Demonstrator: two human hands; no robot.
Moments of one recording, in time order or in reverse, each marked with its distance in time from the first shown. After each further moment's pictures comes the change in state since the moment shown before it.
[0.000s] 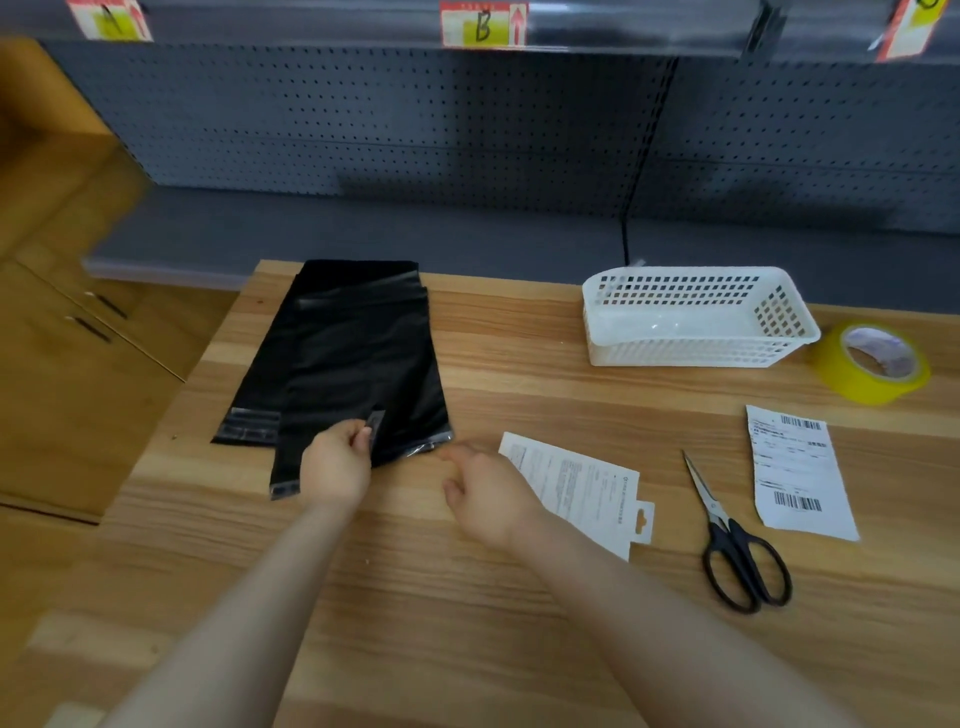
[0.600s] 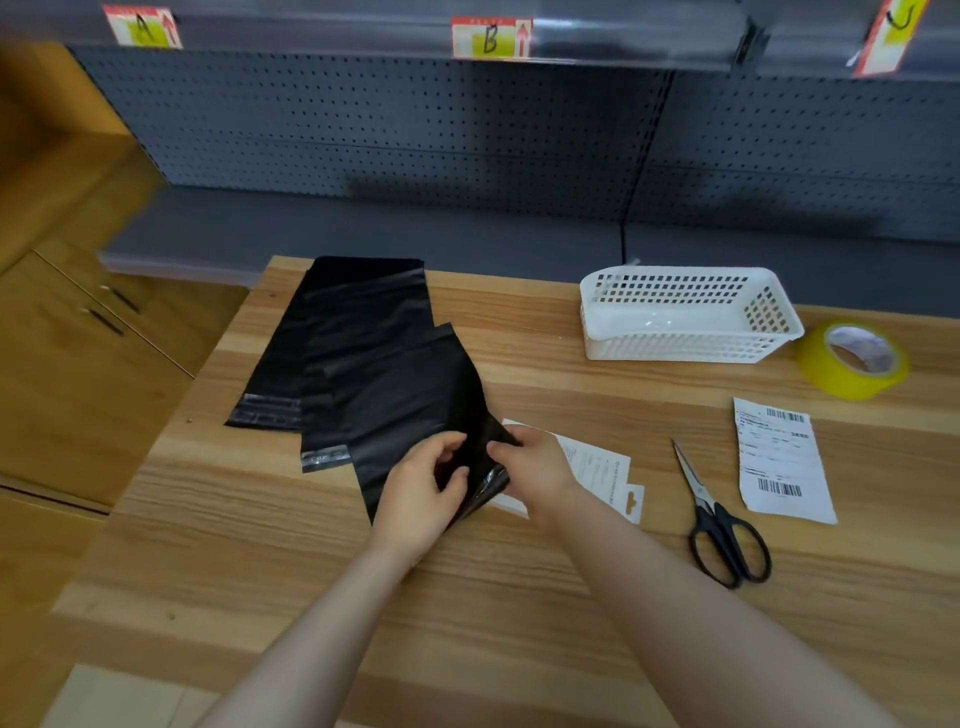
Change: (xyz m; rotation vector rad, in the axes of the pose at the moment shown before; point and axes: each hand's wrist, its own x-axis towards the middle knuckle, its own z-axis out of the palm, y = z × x) left_hand -0.078 0.027 0.019 -0.209 -0.227 0.345; right_hand -0.013 0.019 -0.014 0.798 0.191 0.429
